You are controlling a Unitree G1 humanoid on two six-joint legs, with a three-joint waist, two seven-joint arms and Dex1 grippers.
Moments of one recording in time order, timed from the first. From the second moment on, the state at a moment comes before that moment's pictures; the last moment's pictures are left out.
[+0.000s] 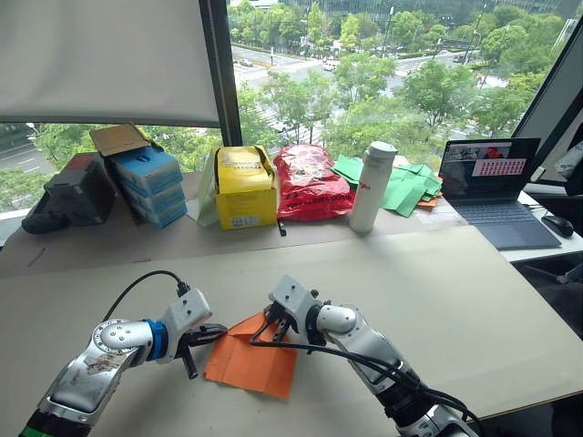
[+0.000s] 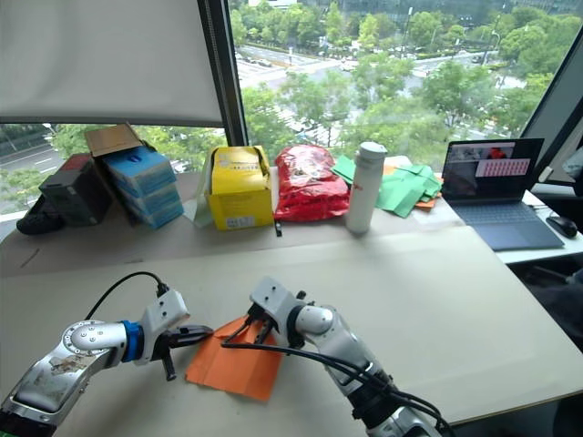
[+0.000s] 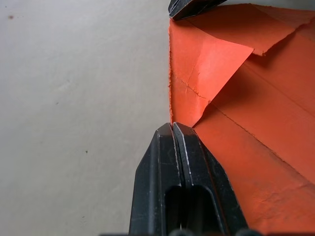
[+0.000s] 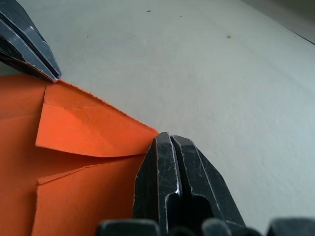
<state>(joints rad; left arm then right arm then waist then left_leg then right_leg) -0.06 0.81 -0.05 -0.23 -0.24 0.51 -0.91 -0.47 -0.14 0.49 -0.03 -0.10 0.60 0.55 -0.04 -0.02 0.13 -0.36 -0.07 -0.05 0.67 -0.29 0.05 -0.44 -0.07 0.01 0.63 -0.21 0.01</state>
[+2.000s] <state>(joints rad) -0.14 0.74 -0.16 -0.17 -0.28 0.41 -0.98 -0.20 -0.61 0.49 -0.52 0.08 0.64 0.88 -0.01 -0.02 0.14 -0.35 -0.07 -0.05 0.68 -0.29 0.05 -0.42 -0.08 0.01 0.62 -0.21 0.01</state>
